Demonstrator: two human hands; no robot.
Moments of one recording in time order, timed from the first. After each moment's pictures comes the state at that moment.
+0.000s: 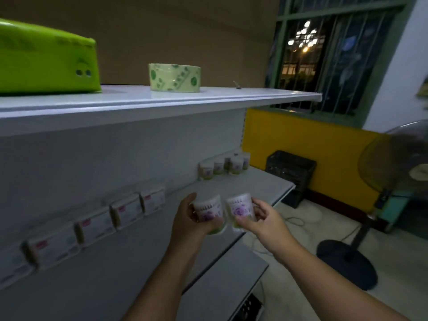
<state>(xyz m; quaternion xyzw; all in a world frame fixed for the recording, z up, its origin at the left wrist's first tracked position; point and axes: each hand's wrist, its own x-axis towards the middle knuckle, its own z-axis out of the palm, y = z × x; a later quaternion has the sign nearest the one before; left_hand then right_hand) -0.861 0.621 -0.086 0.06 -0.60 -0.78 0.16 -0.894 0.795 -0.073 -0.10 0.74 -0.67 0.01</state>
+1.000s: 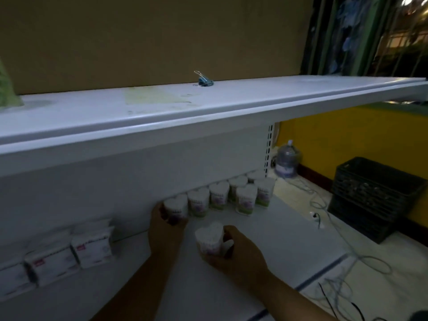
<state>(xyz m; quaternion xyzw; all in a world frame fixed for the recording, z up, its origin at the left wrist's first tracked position) -1.107 0.619 -0.132 0.32 -0.72 -0.49 0.38 -1.149 0.803 -0.136 -0.32 0.84 -0.44 0.09</state>
